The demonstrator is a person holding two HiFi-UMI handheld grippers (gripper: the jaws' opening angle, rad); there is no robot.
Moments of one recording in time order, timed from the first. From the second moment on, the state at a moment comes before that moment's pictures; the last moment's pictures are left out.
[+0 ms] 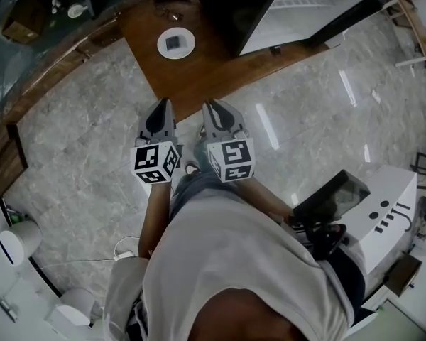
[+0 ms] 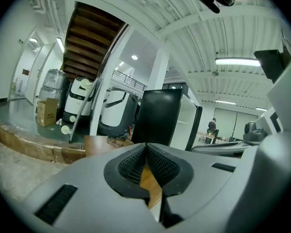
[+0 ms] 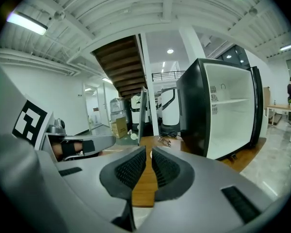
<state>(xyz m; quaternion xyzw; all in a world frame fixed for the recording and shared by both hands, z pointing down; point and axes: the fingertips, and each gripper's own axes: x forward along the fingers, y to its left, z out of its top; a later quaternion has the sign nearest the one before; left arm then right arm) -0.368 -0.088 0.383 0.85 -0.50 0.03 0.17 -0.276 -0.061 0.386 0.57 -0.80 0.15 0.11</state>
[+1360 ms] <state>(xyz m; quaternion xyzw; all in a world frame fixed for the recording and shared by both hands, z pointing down) -0.326 -0.575 0.616 0.85 -0.32 0.36 0.23 -0.242 -0.410 0.612 0.47 -0.73 0.48 0.12</state>
